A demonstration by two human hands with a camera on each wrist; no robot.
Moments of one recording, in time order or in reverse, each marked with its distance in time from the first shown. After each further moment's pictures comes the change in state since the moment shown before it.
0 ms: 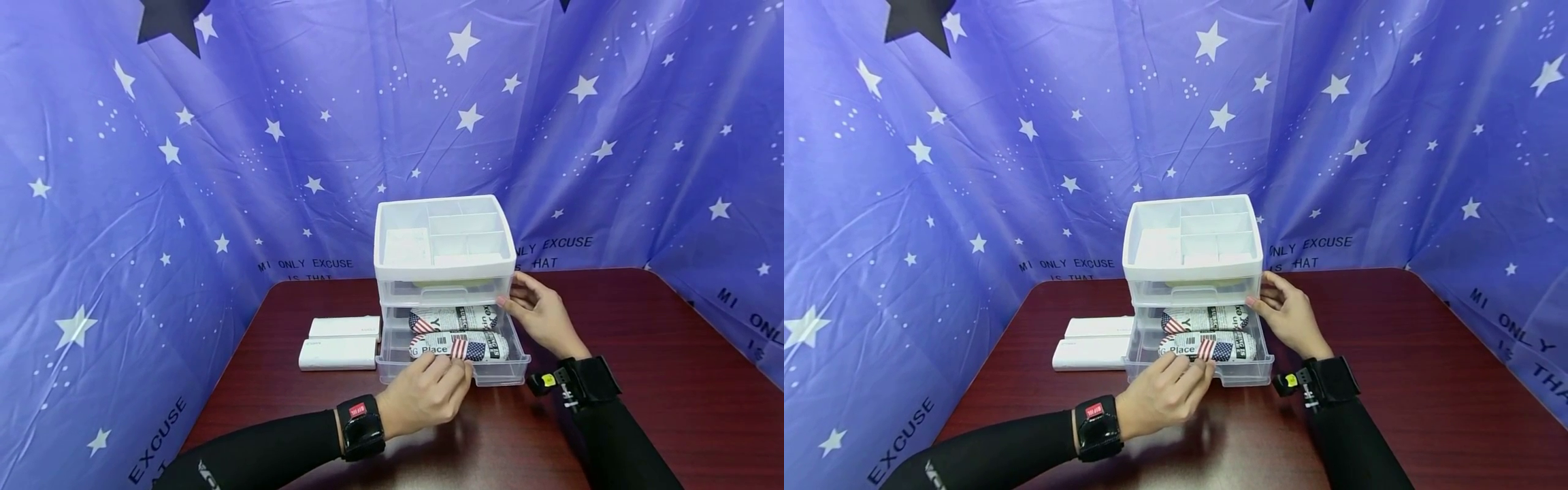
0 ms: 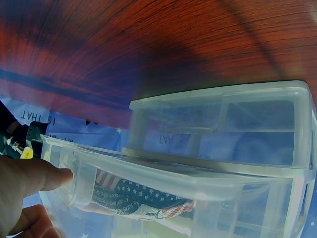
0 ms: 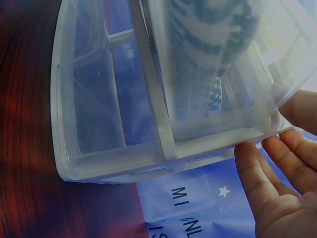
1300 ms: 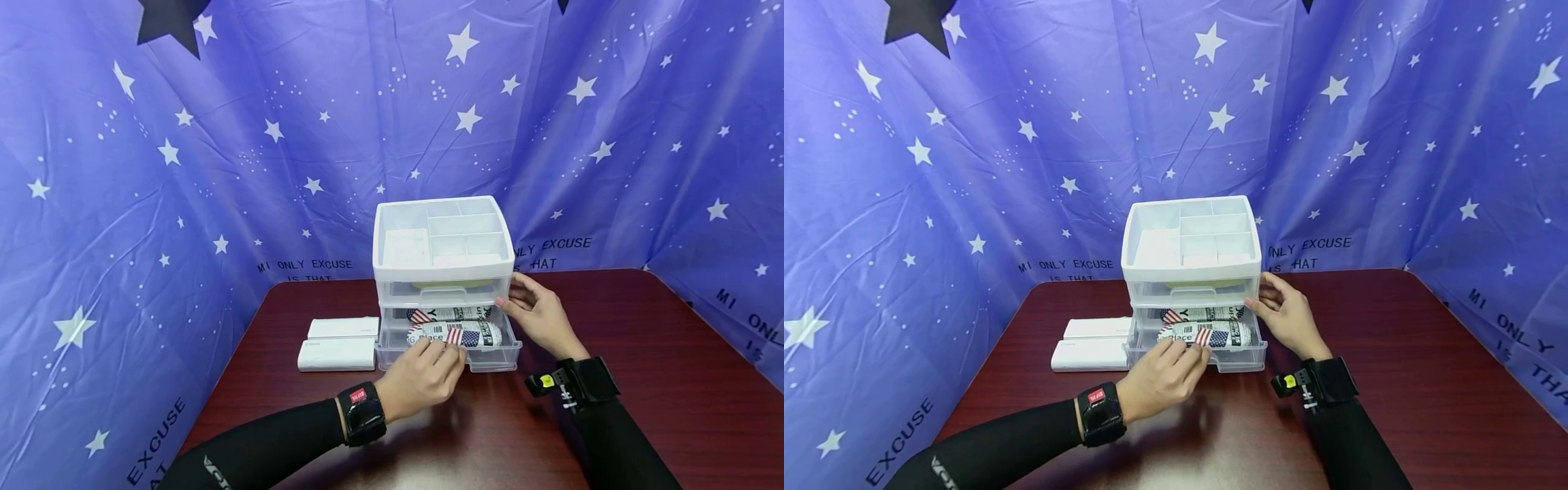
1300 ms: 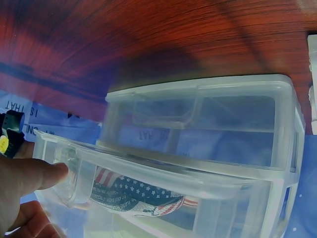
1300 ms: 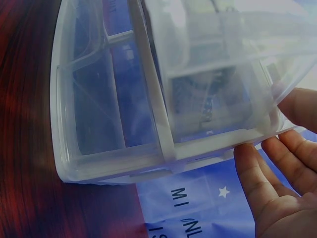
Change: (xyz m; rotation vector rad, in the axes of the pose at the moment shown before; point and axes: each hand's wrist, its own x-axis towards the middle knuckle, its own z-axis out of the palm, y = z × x) left_hand 0.010 -0.026 -0.005 0.014 -0.035 -0.020; right_hand -0.003 -0.030 0.003 -0.027 -0.005 0.008
